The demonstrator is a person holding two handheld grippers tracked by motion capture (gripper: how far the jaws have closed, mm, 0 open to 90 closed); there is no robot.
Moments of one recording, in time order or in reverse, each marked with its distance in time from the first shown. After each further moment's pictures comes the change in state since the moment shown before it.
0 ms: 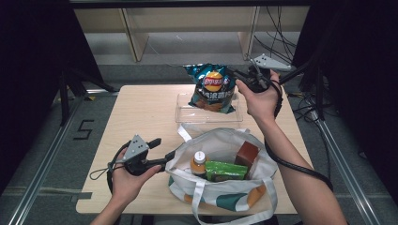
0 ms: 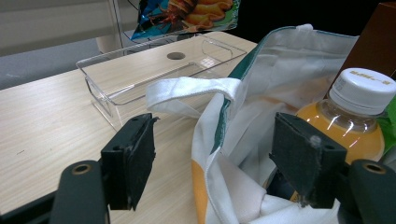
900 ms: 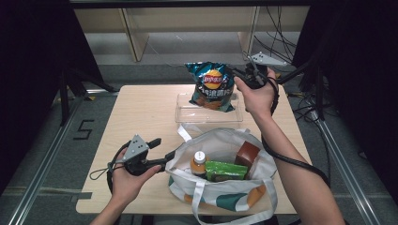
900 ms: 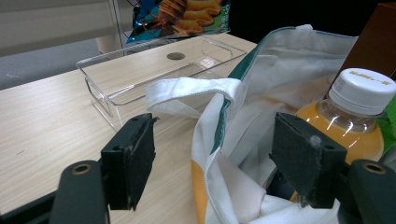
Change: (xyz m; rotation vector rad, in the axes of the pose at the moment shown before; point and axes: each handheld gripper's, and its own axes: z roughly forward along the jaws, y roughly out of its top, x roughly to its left) left arm 0.000 0.000 0.000 -0.003 -0.001 -0.003; right arm -0.010 -0.002 0.016 0.028 -0.023 0.023
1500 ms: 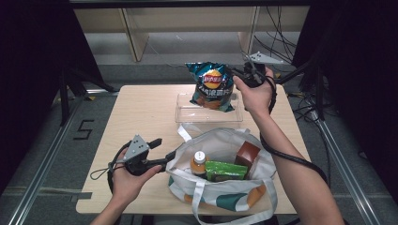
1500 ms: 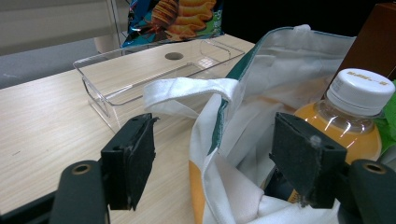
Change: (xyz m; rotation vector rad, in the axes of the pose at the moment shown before) left arm 0.000 0.000 0.001 0.004 -0.005 0.003; right arm -0.007 -0.003 0.011 0.018 -0.017 0.012
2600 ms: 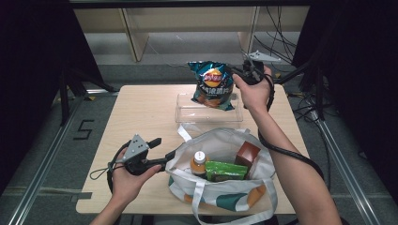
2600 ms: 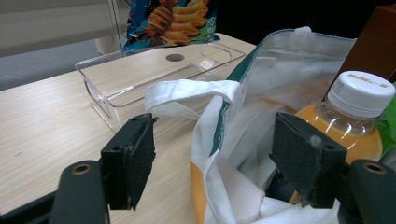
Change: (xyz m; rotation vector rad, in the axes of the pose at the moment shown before) left arm 0.000 0.001 0.000 -0.009 0.001 -0.002; right arm -0.011 -0.002 0.014 0.027 -0.020 0.033
